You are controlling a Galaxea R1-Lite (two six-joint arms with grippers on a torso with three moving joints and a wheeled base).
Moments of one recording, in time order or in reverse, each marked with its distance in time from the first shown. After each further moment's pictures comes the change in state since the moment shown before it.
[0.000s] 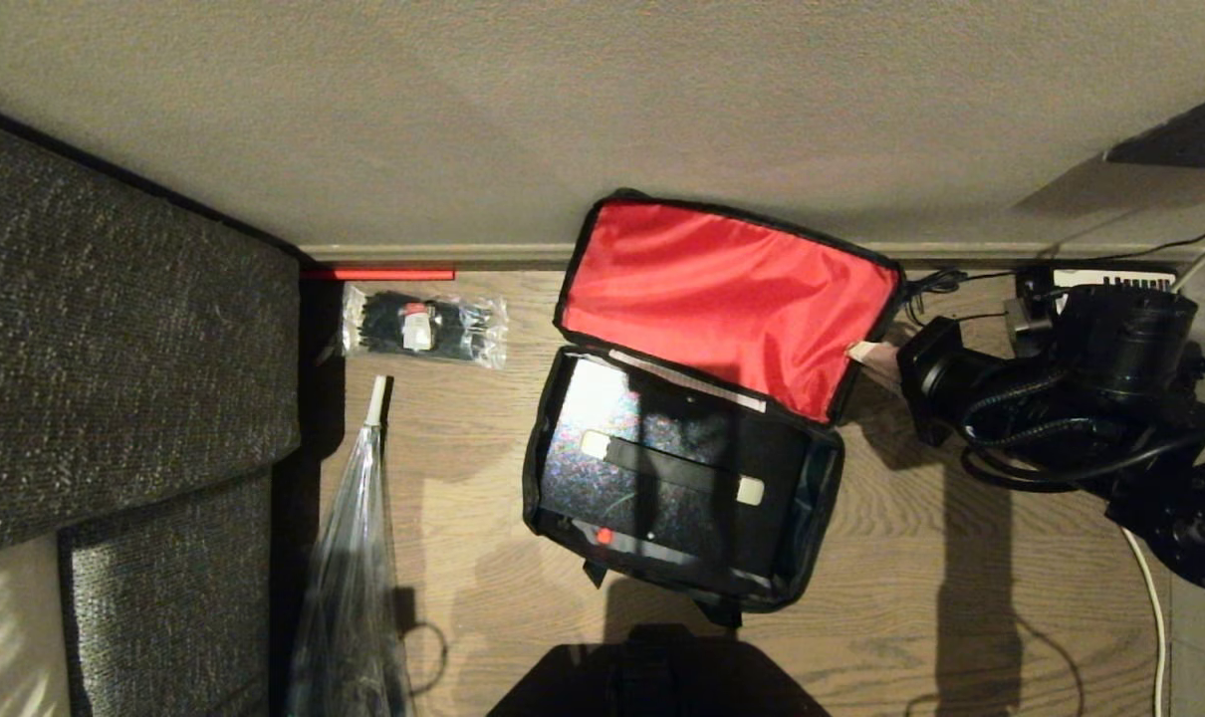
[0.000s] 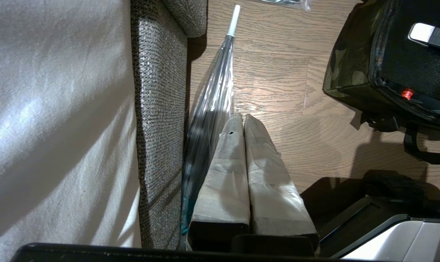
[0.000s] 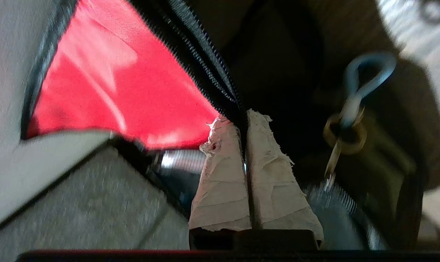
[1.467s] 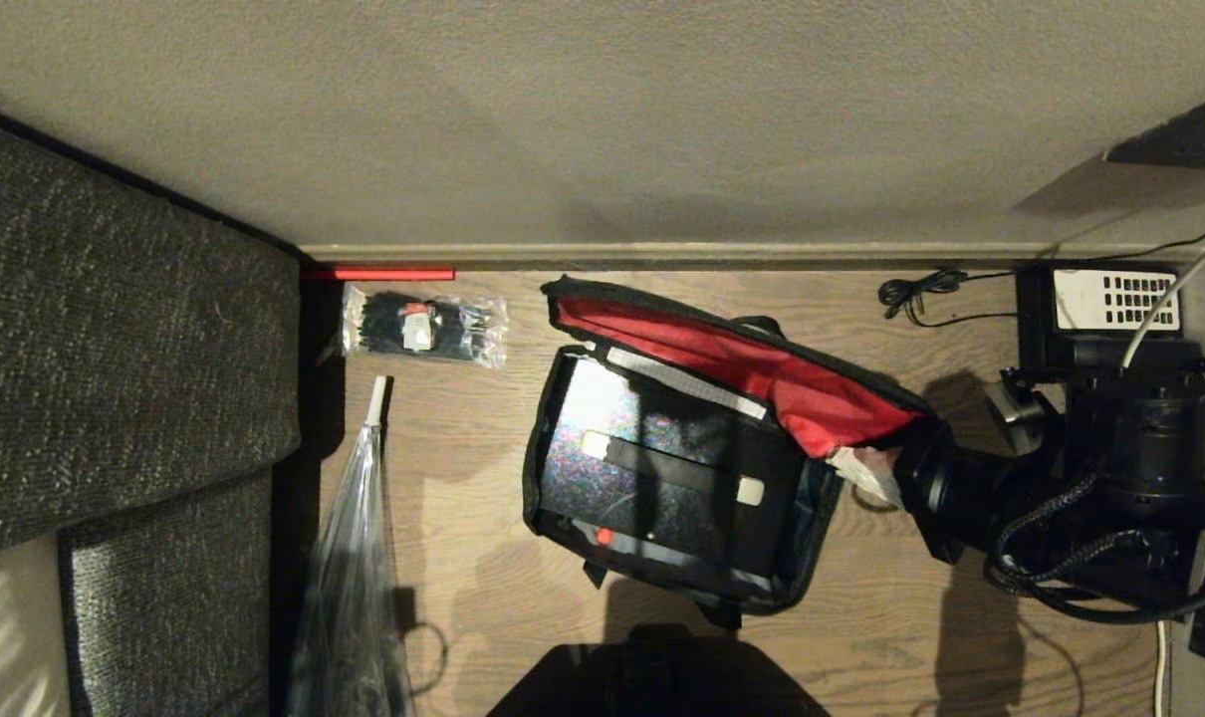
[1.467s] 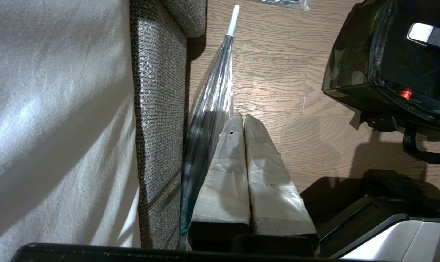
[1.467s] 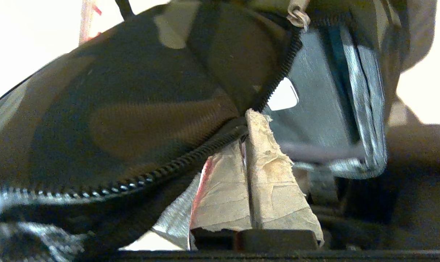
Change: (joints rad) left arm 0.000 0.000 0.000 0.000 0.000 0.000; right arm 0.163 -0.140 0.221 0.142 0.003 -0.014
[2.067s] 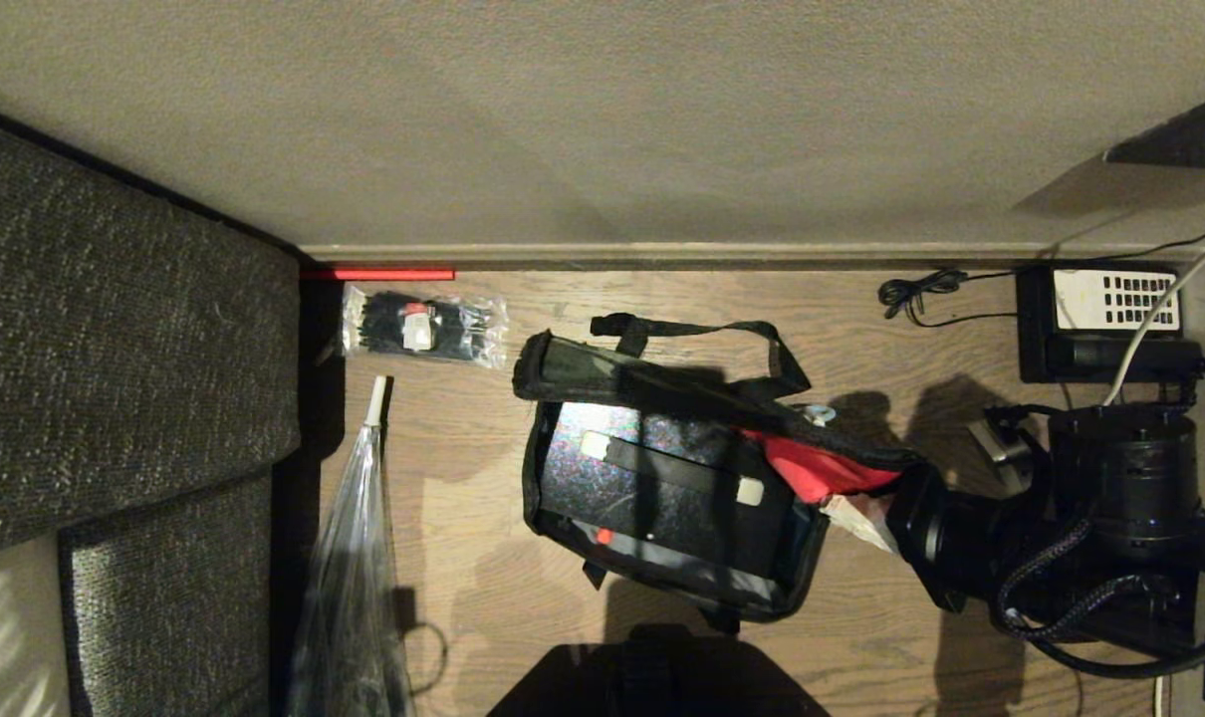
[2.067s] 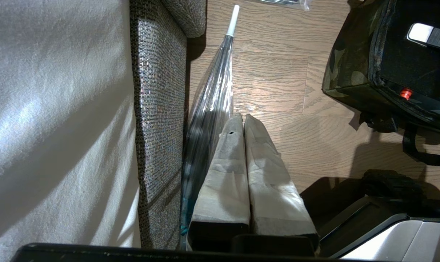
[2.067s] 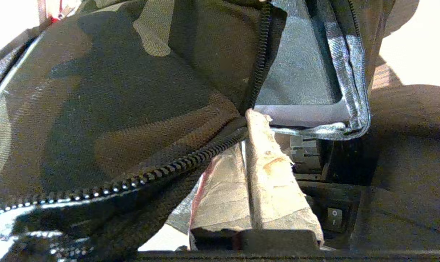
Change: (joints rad) left arm 0.000 0.000 0.000 0.000 0.000 0.000; right arm 0.057 -0.007 0.058 0.046 -0.006 -0.005
